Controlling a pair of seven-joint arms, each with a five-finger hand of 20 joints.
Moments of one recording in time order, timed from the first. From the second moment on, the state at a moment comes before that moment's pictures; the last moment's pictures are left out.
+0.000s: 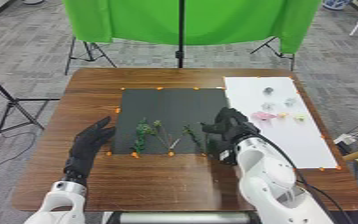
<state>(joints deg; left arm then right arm) 121.0 -72.1 -93.1 -114.8 65.6 4.0 4.1 -95.0 -67.0 67.3 -112.1 -137.5 -7.9 26.6</state>
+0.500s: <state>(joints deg) 120.8 -72.0 -92.8 -114.8 65.6 3.7 4.0 -89.0 -66.0 64.4 -110.0 -131.7 -14.8 19.3</state>
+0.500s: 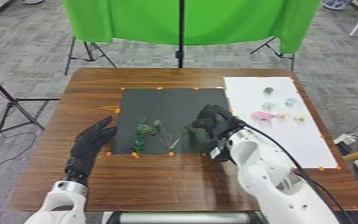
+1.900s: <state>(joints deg) 120.5 -72.2 -92.8 -114.8 65.6 3.4 4.1 -85.4 -62.4 79.0 -111.6 -135.3 -5.0 24.7</state>
